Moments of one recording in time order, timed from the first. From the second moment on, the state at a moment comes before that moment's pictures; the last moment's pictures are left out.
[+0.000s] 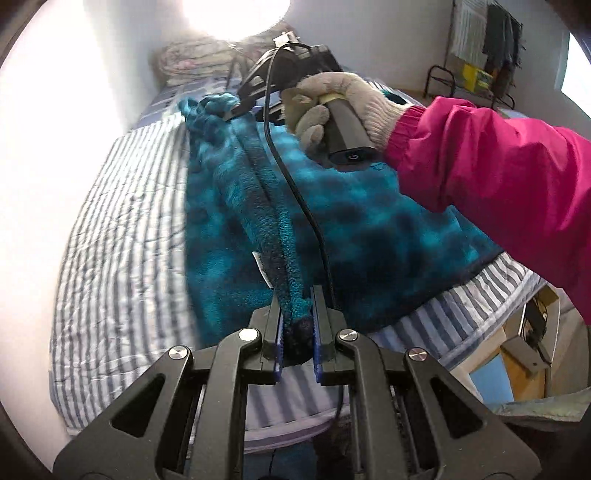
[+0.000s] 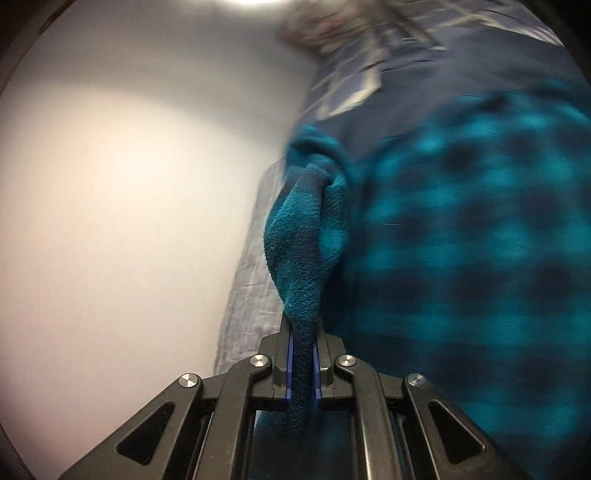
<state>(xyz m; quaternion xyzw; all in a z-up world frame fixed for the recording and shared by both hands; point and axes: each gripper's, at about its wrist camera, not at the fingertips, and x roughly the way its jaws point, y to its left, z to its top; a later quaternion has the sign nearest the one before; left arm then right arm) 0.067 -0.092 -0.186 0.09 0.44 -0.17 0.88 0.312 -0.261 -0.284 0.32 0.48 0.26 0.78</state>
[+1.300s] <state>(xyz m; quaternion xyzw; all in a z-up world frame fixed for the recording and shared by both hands) 0.050 -0.005 -0.192 -0.04 0.44 -0.16 0.88 0.095 -0.281 -0.215 0.13 0.51 0.24 0.81</state>
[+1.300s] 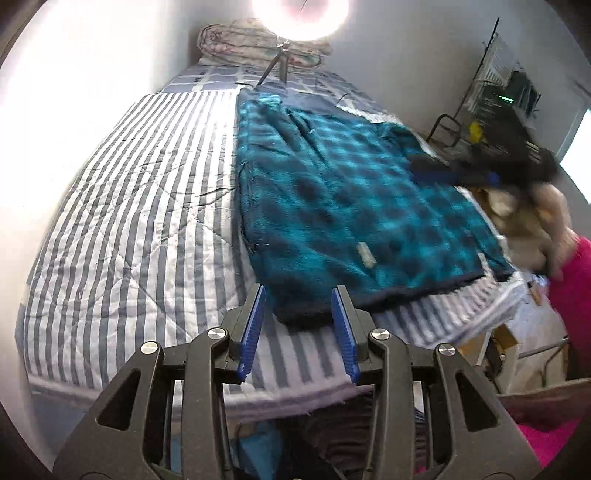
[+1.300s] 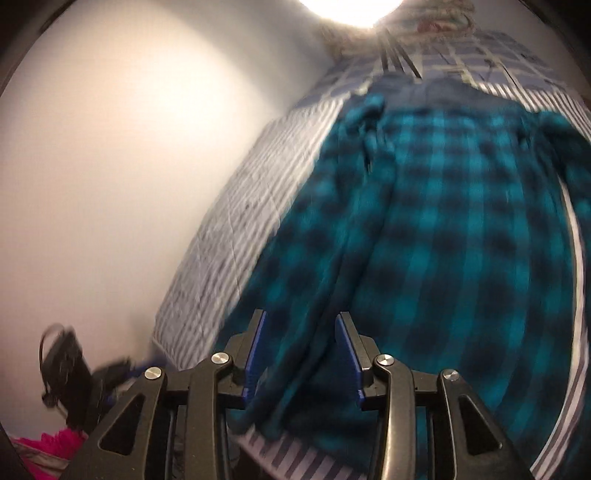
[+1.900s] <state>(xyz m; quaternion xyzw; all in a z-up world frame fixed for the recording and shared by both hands) 0.087 -0.027 -0.211 -0.04 0.44 -0.17 0.88 0.073 -0.215 -0.286 0.05 0.58 0.21 0.79</state>
